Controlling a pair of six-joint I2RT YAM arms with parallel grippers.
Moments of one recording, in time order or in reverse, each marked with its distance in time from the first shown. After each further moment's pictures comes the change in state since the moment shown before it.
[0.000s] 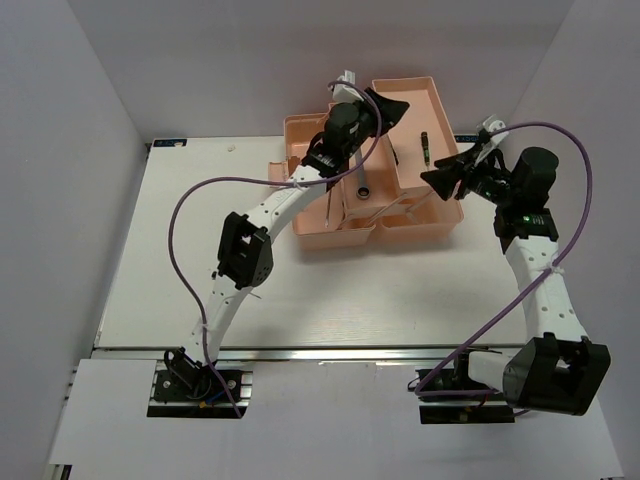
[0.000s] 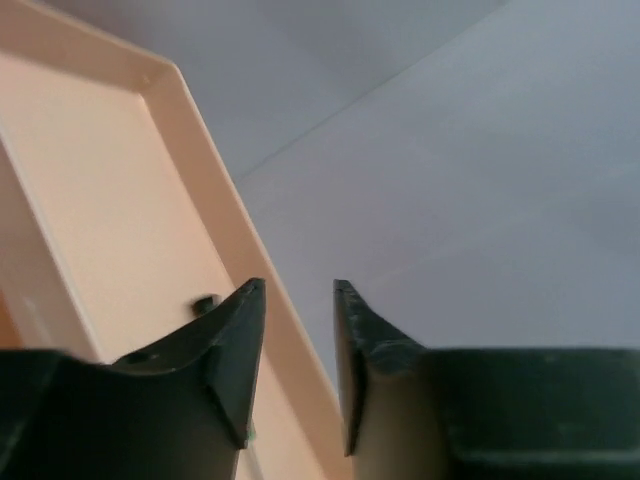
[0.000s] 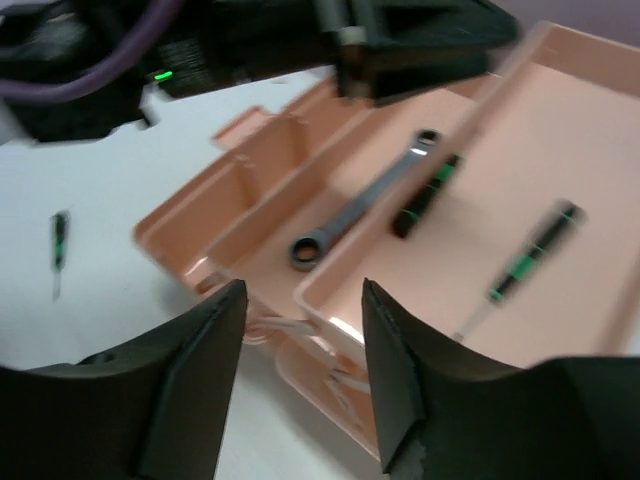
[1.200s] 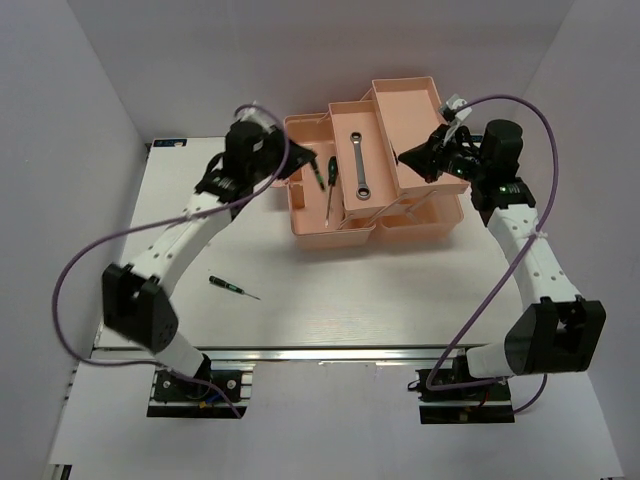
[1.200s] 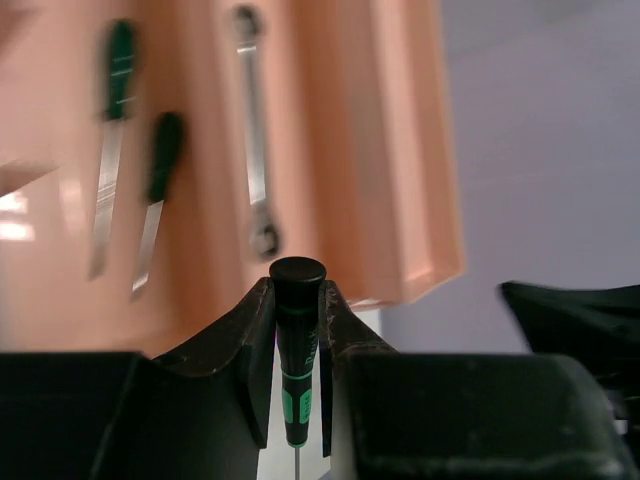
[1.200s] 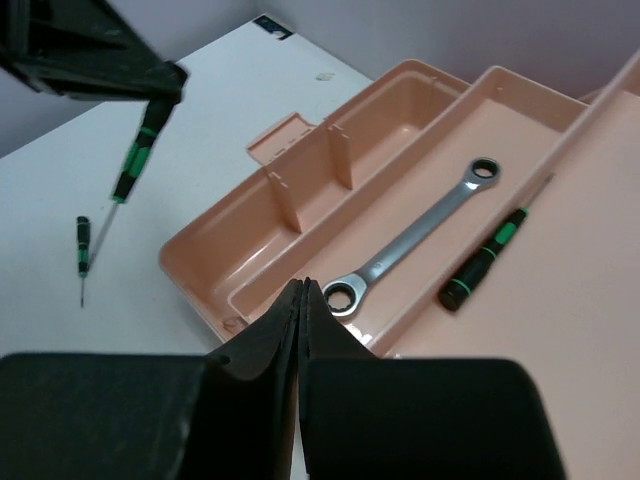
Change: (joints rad) left arm 0.260 -0.982 -1.074 -0.366 0.135 0.040; right arm 0.168 0.217 0.227 -0.087 -0.010 -0.032
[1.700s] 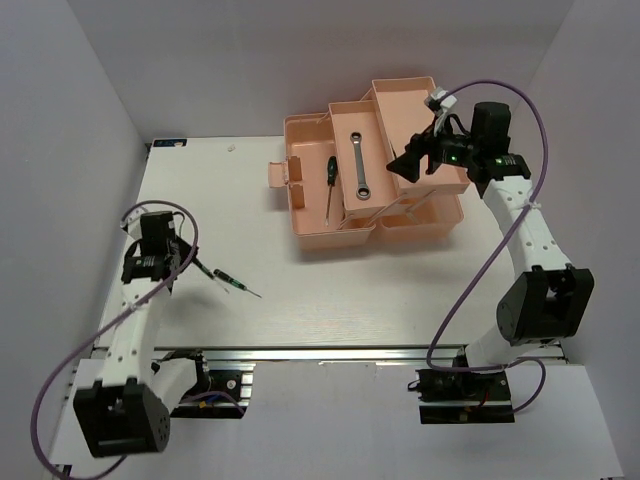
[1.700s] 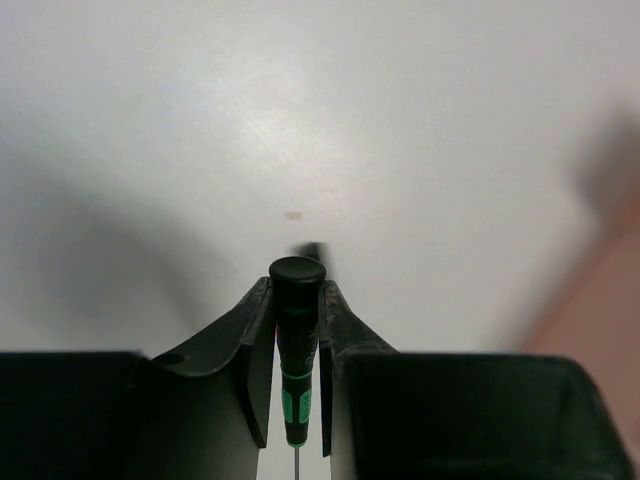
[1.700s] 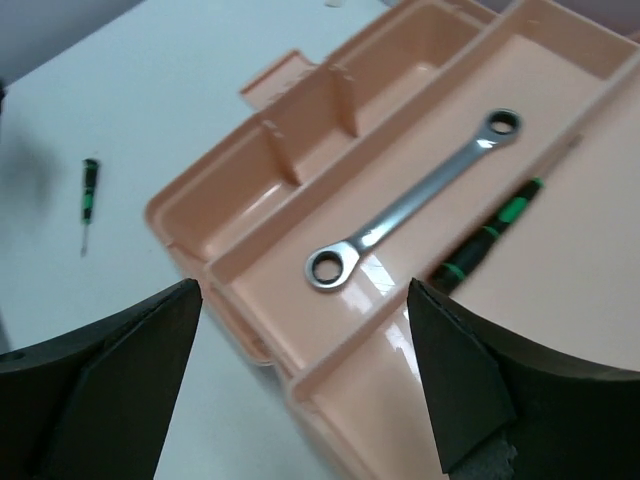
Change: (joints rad) left arm 0.483 -0.421 -0.566 -0.443 -0.373 0.203; right arm 0.002 0.191 0.268 -0.337 0.052 -0.165
